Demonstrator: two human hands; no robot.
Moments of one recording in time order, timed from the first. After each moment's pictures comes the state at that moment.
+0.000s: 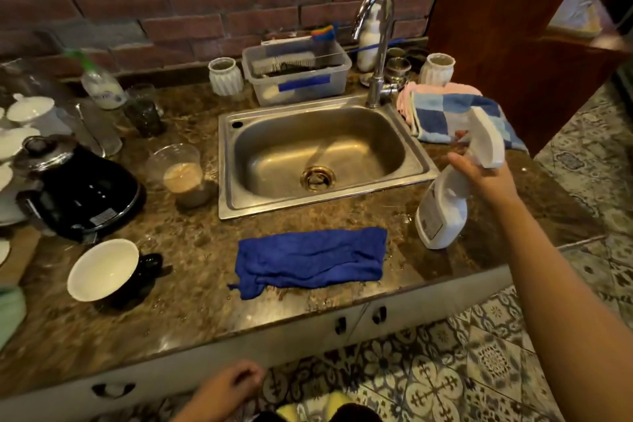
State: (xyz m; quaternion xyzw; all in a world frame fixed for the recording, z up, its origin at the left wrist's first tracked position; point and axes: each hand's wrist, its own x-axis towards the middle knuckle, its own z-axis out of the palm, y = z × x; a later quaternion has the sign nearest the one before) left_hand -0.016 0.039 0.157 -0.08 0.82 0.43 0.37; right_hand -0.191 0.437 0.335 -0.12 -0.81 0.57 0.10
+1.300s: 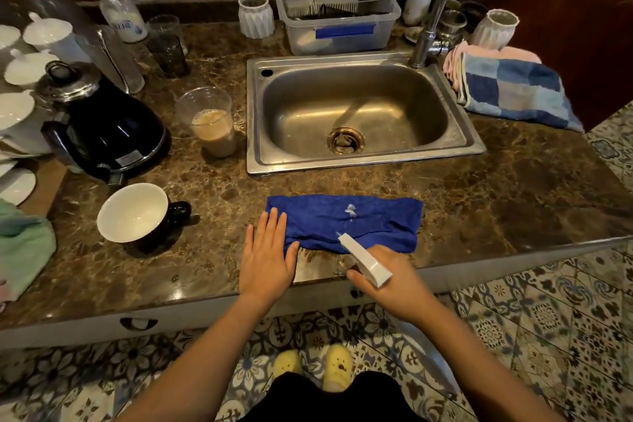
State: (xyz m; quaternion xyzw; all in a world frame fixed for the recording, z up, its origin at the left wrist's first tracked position) left_hand -0.099 0.061 0.134 0.00 0.99 0.13 -0.01; right_hand -0.086 0.284 0.219 0.11 -0.91 0.36 -0.17
